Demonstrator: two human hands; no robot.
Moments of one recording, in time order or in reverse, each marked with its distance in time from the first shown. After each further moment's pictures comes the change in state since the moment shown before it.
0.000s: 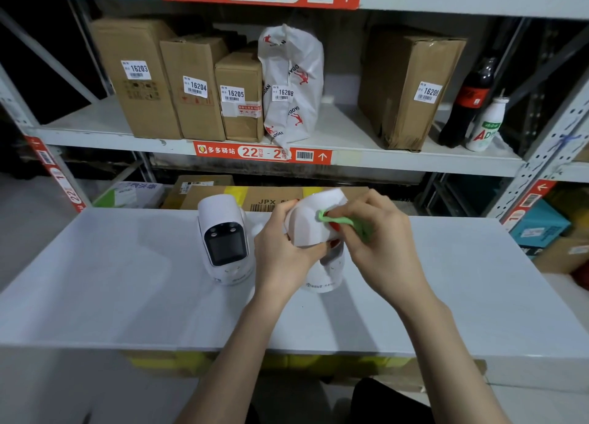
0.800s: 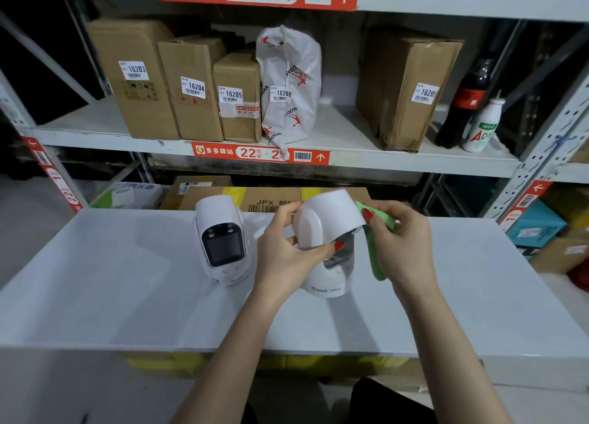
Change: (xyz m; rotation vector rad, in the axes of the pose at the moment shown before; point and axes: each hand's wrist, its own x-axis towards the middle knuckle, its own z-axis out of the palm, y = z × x) left_hand -0.005 0.013 -0.003 -0.118 -0.139 -0.079; right_hand 0.000 0.015 -0.005 0.284 0.207 0.529
